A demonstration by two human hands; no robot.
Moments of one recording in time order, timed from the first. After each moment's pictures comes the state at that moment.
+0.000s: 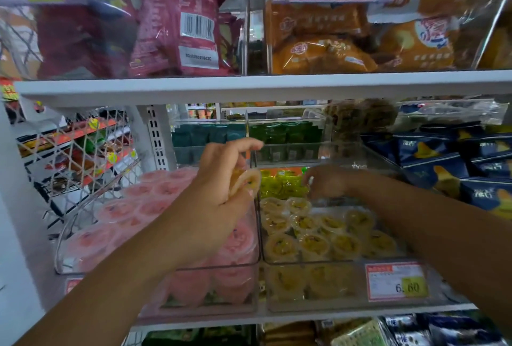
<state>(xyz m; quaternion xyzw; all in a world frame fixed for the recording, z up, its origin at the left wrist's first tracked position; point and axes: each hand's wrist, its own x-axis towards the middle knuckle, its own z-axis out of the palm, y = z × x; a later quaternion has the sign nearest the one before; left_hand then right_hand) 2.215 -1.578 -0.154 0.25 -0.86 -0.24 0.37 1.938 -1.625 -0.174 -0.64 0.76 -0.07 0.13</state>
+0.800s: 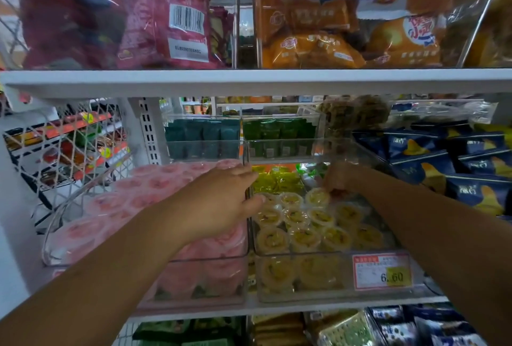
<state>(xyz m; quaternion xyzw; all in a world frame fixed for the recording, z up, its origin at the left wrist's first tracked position) 2.189 -1.609 -0.158 0.34 -0.94 0.01 0.07 1.901 -1.625 -0.190 -0.48 0.85 -0.14 0.16</state>
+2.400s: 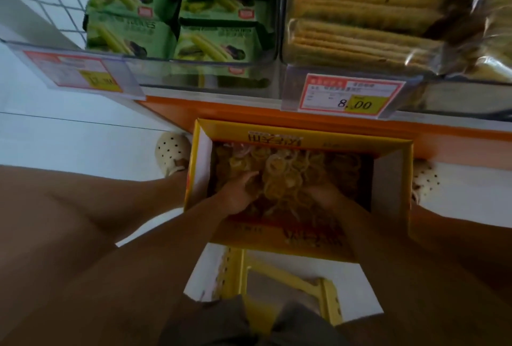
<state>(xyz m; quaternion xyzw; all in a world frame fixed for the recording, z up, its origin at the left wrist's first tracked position) 2.278 -1.418 -0.743 0.56 -0.57 -0.59 -0.12 2.071 -1.363 -0.760 -0.22 0.76 -0.20 0.58</state>
